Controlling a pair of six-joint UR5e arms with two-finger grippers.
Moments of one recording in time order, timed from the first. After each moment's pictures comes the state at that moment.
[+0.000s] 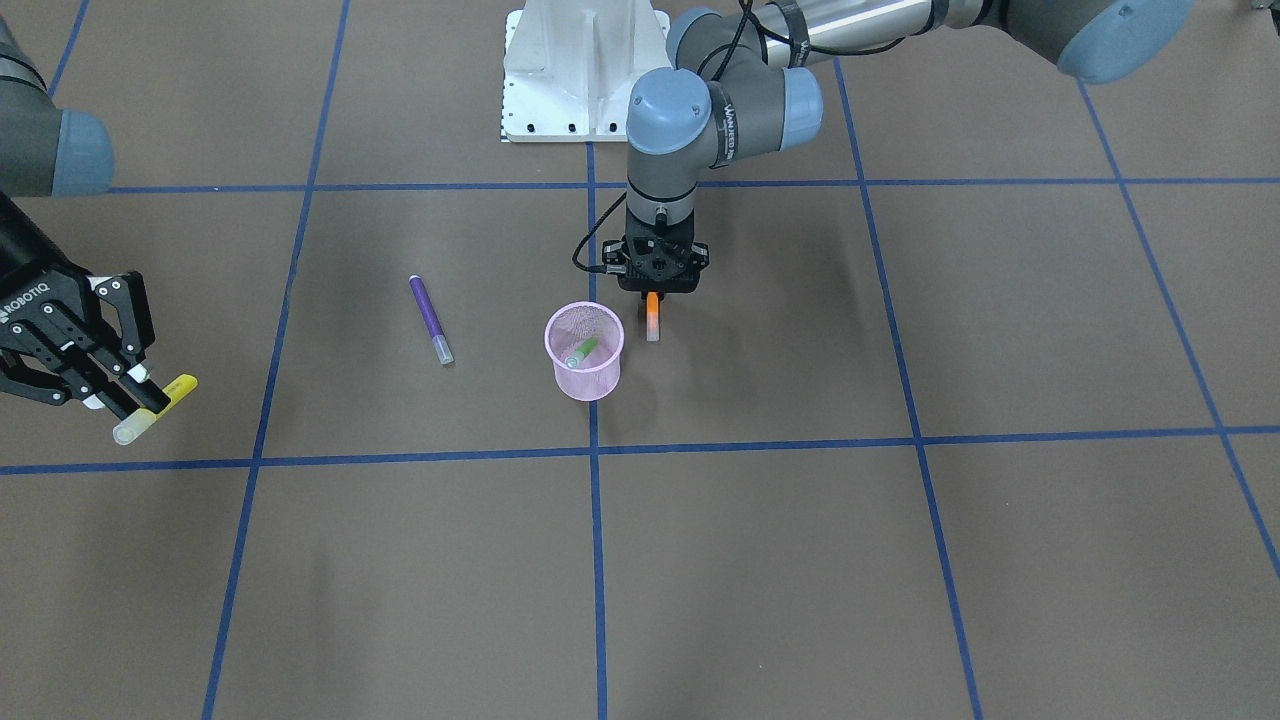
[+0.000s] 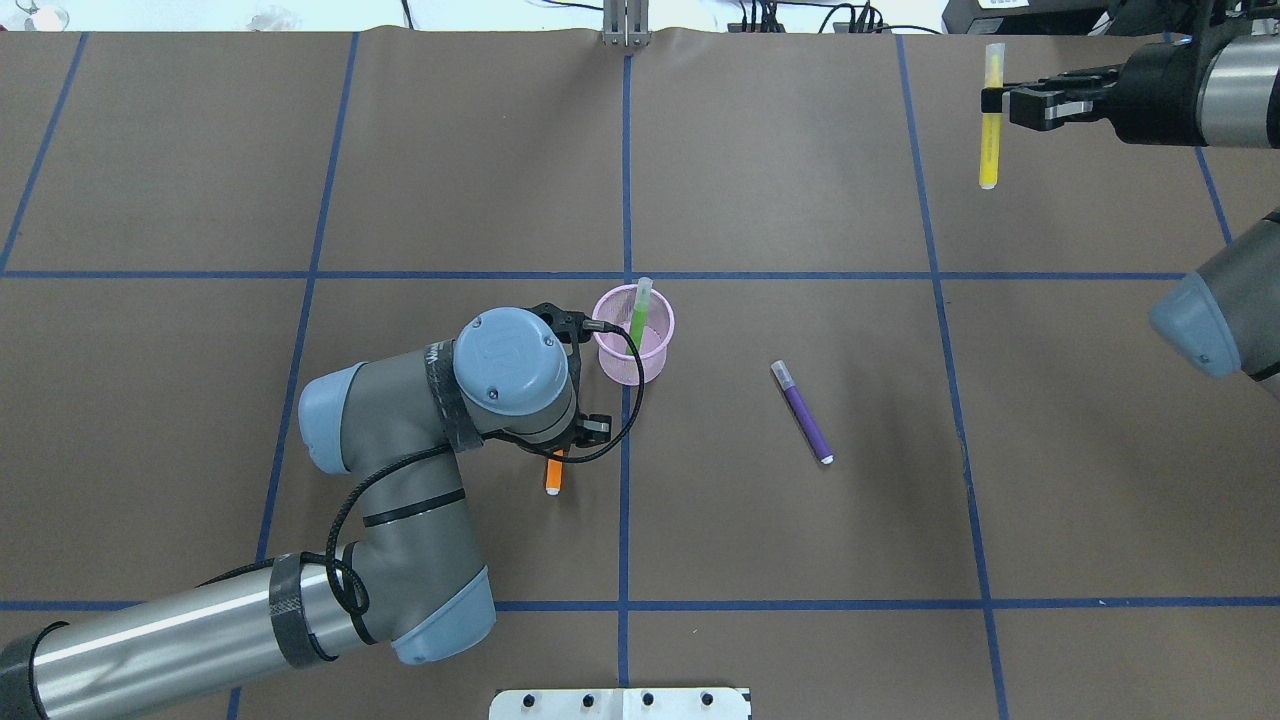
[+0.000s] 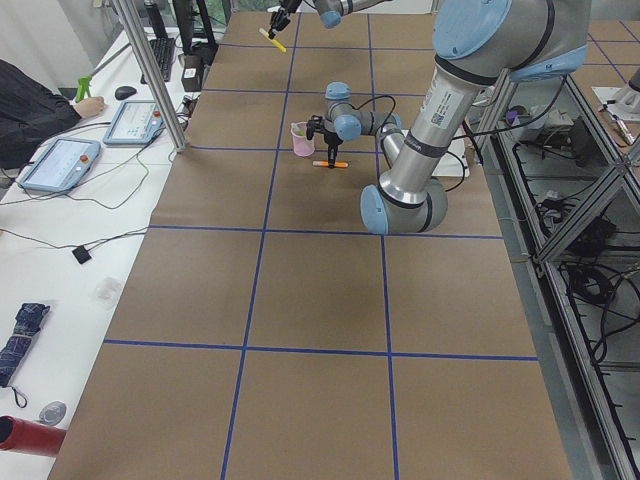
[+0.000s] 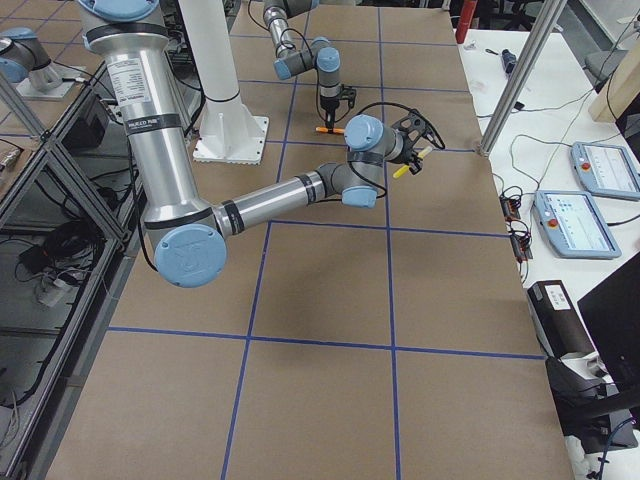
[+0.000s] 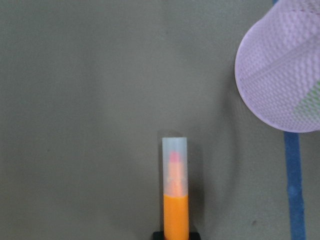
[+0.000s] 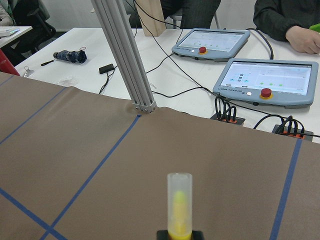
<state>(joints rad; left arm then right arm) -0.42 -2.26 -1.60 -1.66 -1.80 -1.22 1.08 -1.34 1.68 -0.49 2.04 0.79</state>
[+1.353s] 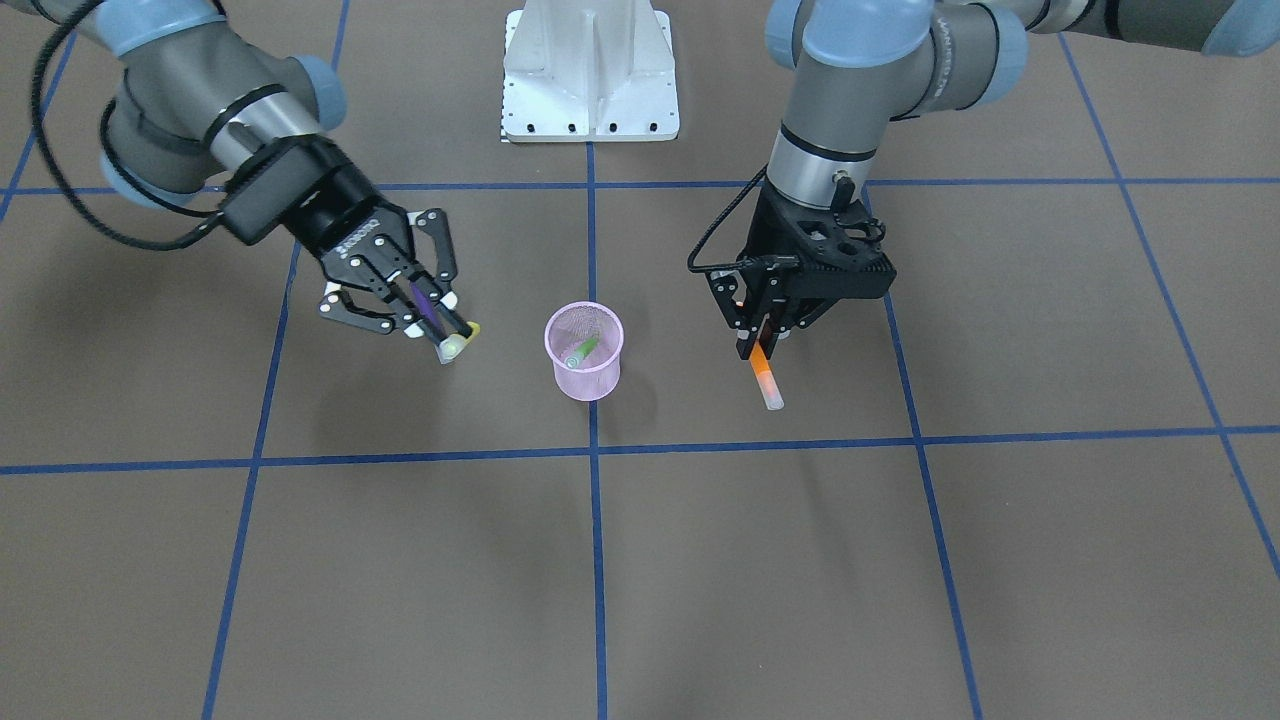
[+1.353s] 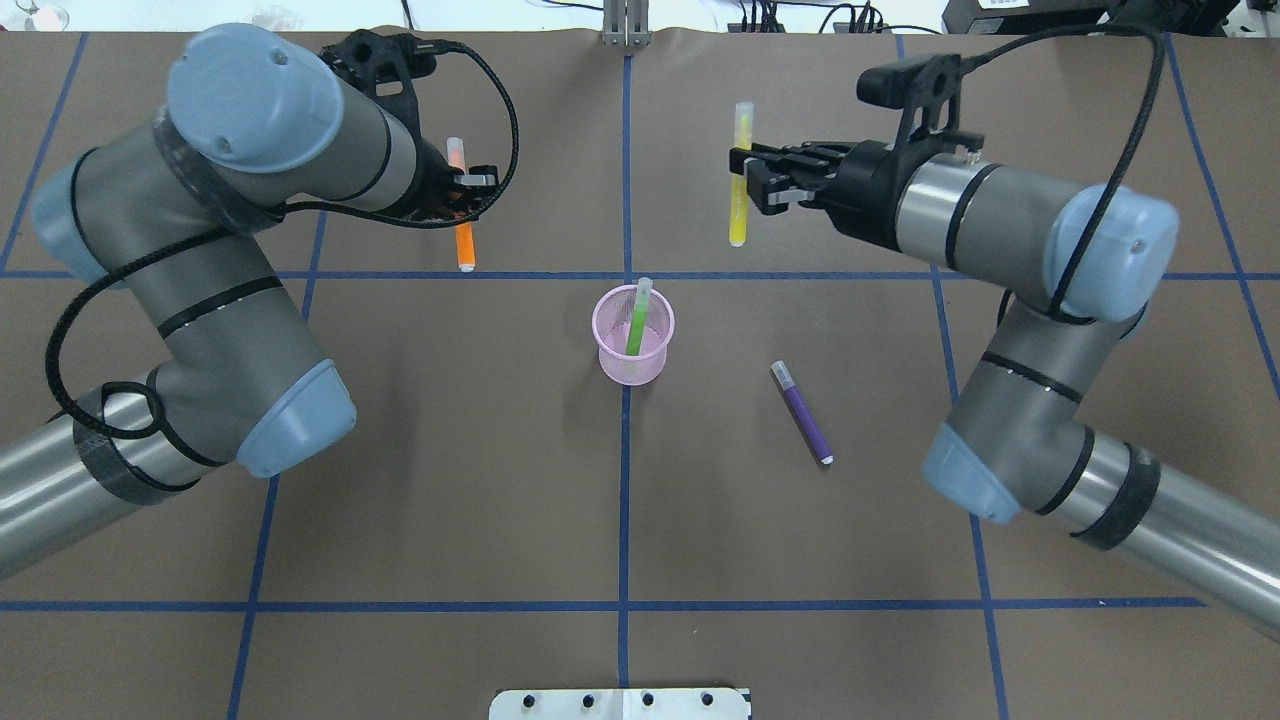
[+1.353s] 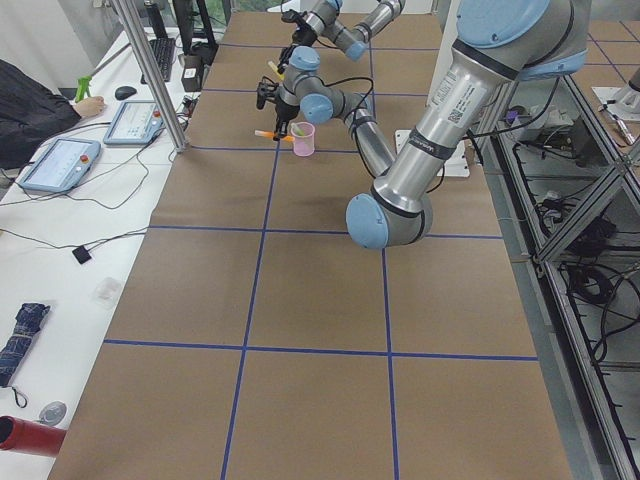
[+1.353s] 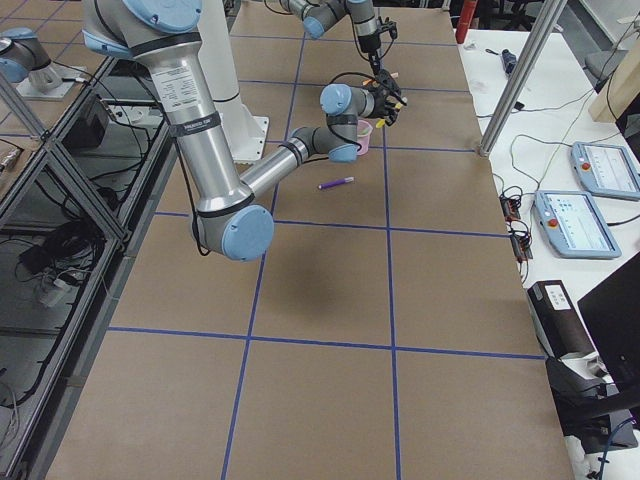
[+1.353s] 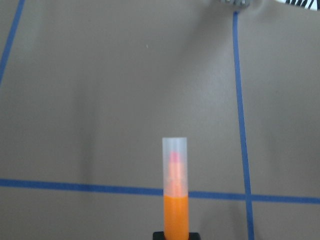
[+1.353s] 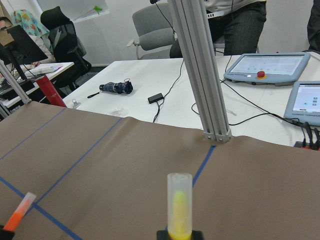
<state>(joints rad) -0.75 -2.18 -1.80 -1.72 -1.79 -1.21 0.64 -1.15 1.73 -0.50 1.54 0.90</state>
